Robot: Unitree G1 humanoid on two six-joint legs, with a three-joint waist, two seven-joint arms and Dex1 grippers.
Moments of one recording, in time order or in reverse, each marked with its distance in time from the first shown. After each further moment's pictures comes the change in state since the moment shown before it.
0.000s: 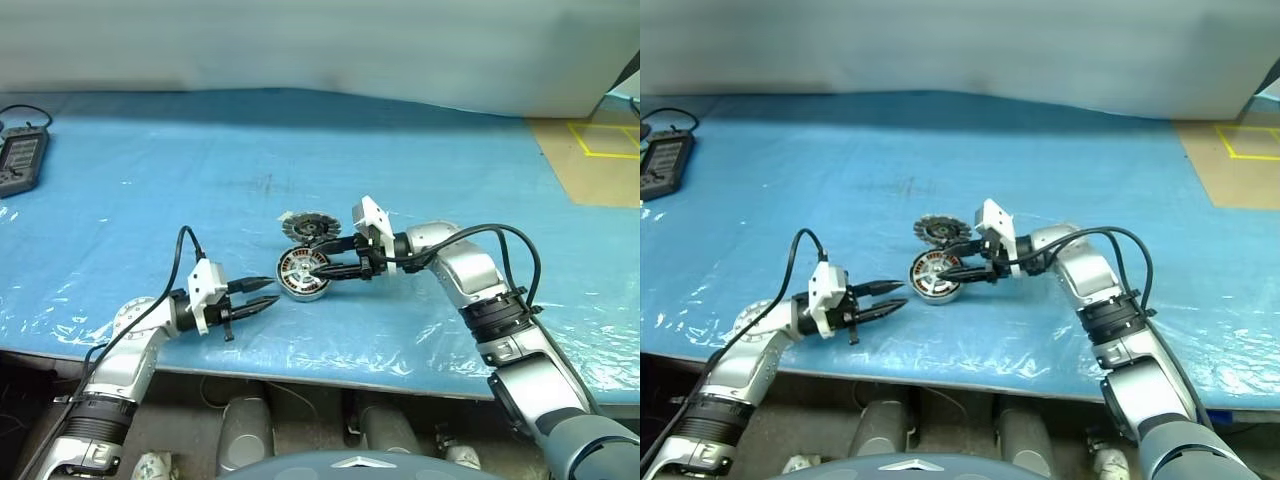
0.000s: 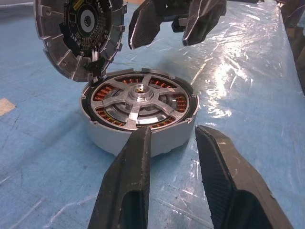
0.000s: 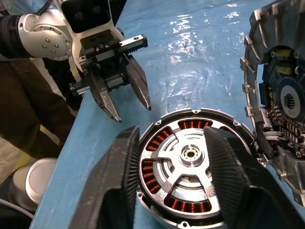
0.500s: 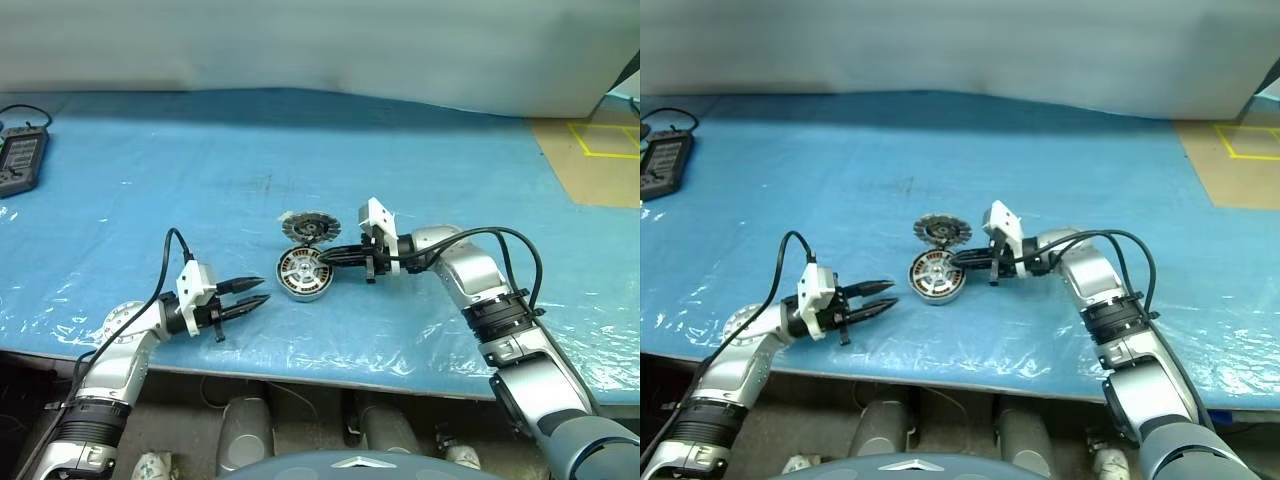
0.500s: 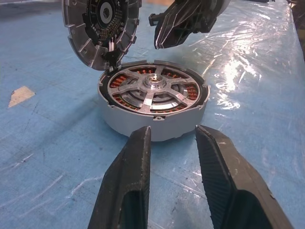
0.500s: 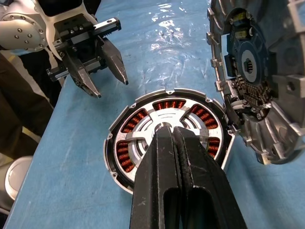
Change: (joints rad) left arm 0.002 -0.001 0.040 0.039 -0.007 -0.025 -0.018; right arm 0.014 0.000 -0.018 0.030 -0.026 -0.026 -0.032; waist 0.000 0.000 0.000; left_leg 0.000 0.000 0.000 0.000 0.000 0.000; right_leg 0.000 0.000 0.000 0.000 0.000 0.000
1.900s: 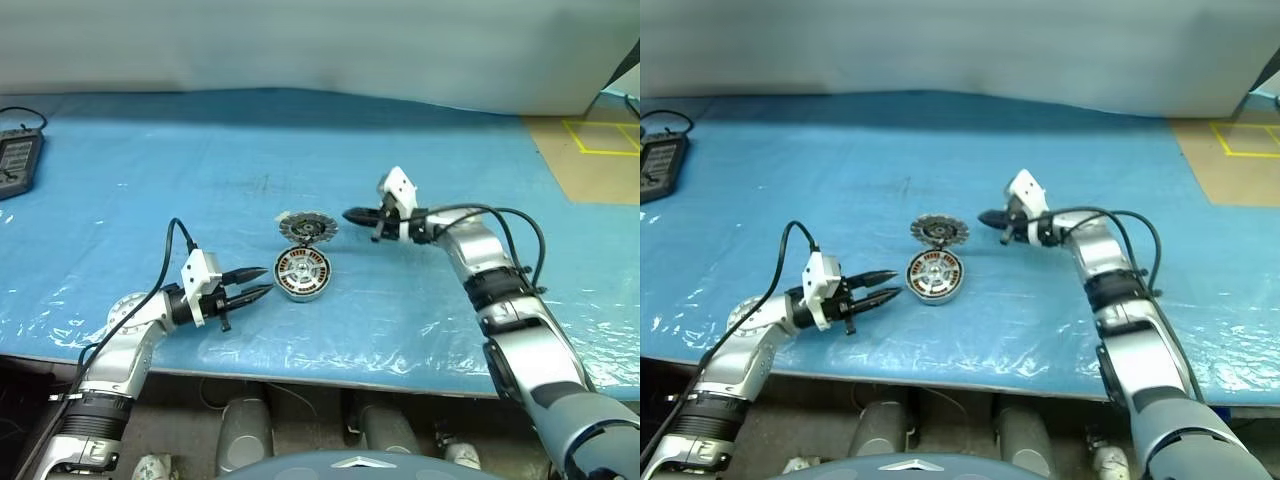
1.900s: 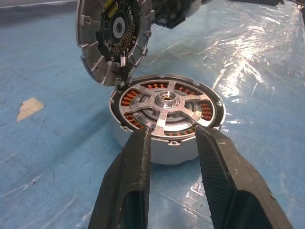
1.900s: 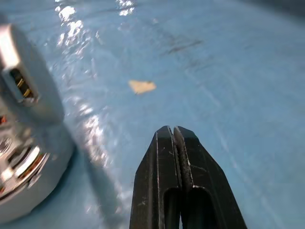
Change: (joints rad) left arm -0.018 0.002 0.001 -0.085 0.002 0.102 0.067; right arm -0.245 0.034 -0.115 0.466 -0.101 -0.261 -0.217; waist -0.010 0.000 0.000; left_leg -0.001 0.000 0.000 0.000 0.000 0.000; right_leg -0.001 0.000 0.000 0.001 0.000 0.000
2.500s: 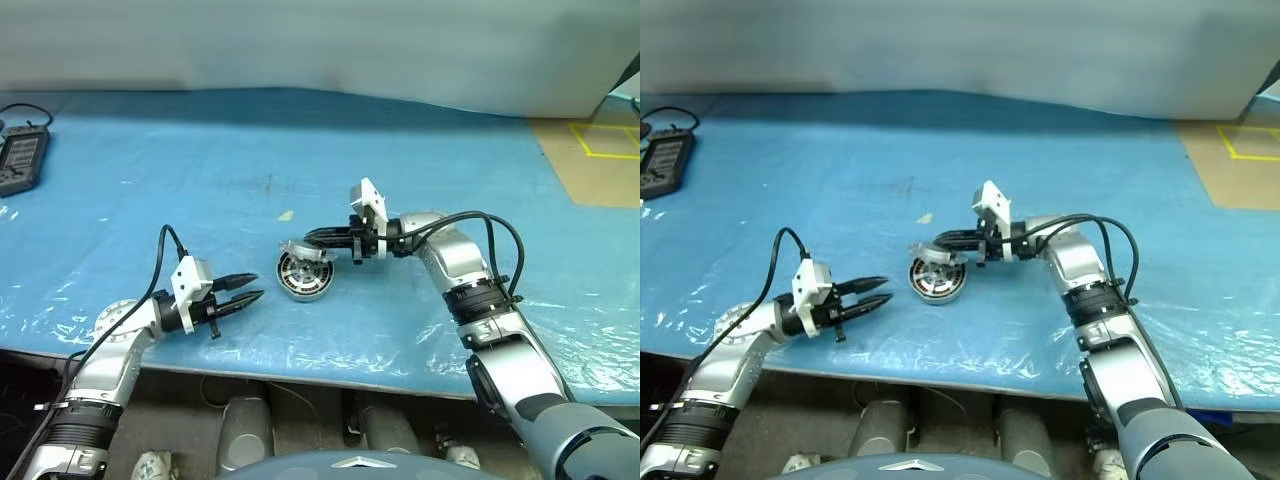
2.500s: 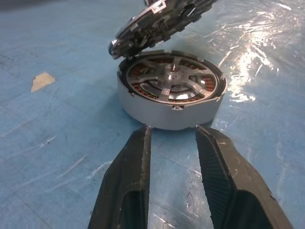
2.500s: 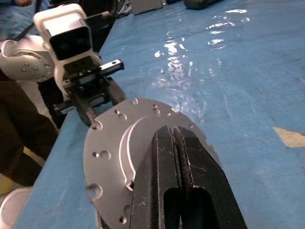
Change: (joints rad) left arm 0.041 0.028 0.014 0.058 0.008 -0.054 -0.013; right arm 0.182 0.047 0.060 -0.416 0.103 0.263 0.255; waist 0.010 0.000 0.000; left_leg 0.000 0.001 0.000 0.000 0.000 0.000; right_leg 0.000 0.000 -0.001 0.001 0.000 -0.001
